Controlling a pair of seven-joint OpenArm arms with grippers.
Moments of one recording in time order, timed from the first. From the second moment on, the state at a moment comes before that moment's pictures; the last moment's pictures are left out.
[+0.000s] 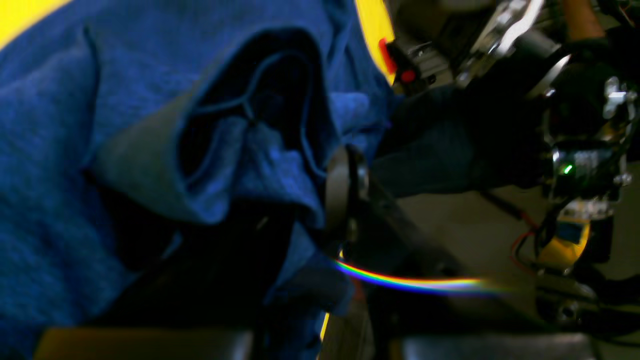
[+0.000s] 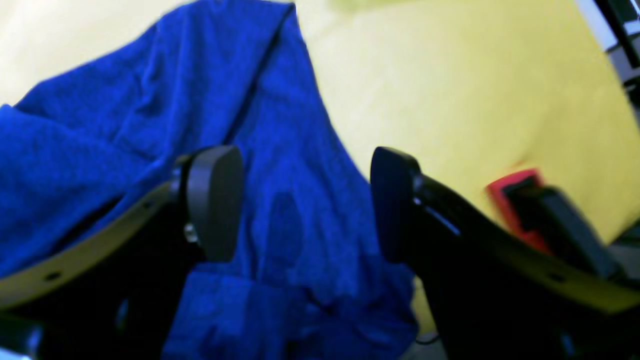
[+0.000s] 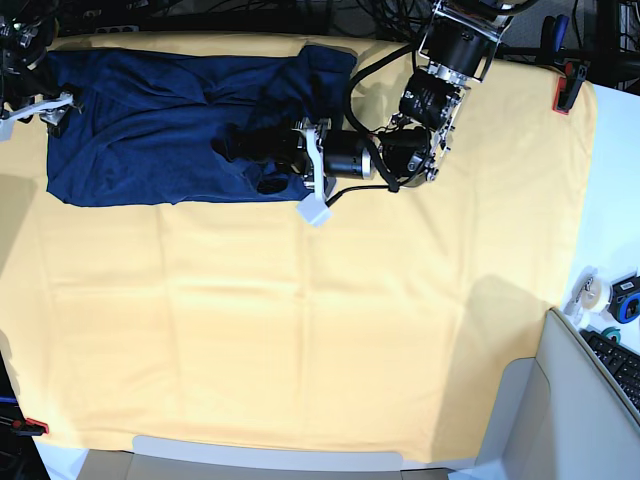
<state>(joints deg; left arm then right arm) -6.1 -4.3 20.7 76.5 -69.7 -32.8 63.1 -23.4 5.5 50.9 114.4 28.0 17.4 -57.2</state>
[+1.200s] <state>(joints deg) -7.4 -0.4 21.9 79.0 -65.9 -32.8 57.0 -23.3 4.0 50.4 114.3 28.0 17.3 -57.2</state>
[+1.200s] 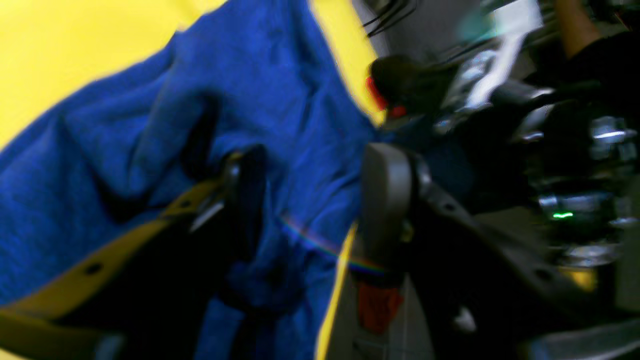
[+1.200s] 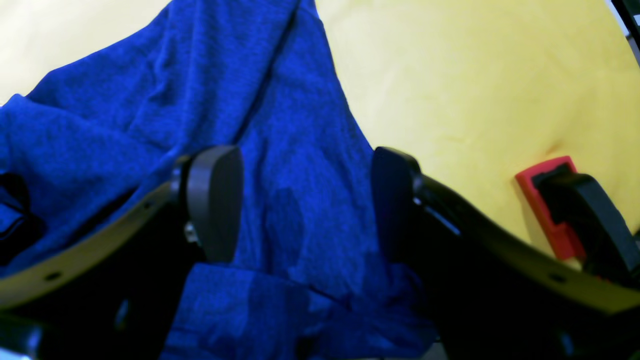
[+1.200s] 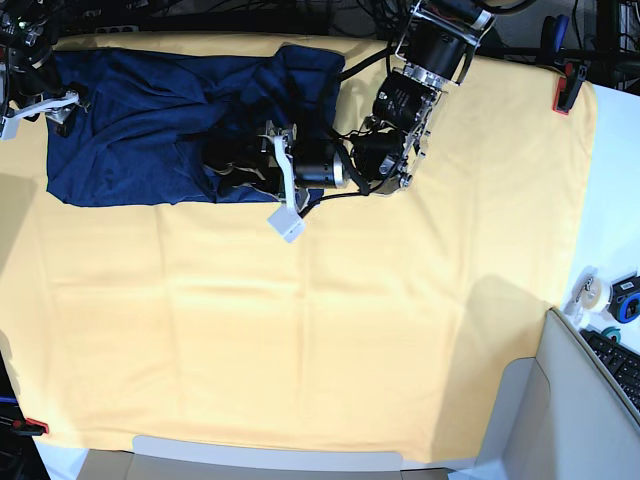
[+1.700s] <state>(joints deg) -3.3 -16.9 20.1 87.2 -65.8 -18.5 58.2 -22.4 3.9 50.4 113.5 28.0 17.3 -57.2</state>
